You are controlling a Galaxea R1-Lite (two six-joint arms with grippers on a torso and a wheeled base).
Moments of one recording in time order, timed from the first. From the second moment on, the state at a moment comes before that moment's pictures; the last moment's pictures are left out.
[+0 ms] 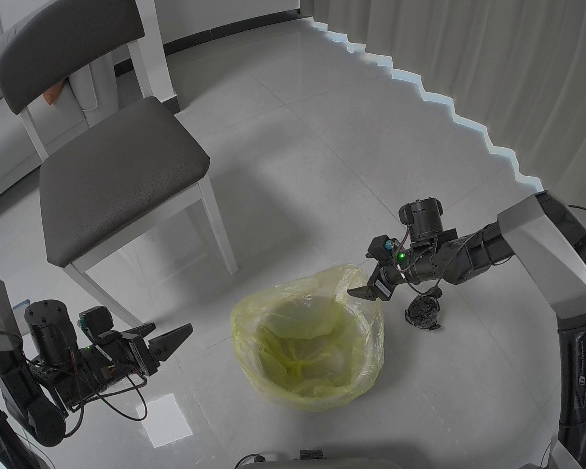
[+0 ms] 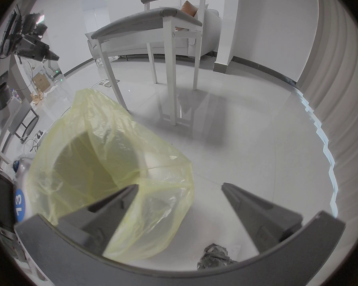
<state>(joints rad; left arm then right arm) -0.19 1.87 -0.02 -1.55 -0.35 -0.37 0.34 2.41 -1.53 -0.20 0.30 -0.66</state>
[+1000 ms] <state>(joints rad) -0.27 2.38 -0.49 -1.55 -0.28 -0.16 0.29 2.01 -1.03 -0.22 0.24 -0.55</state>
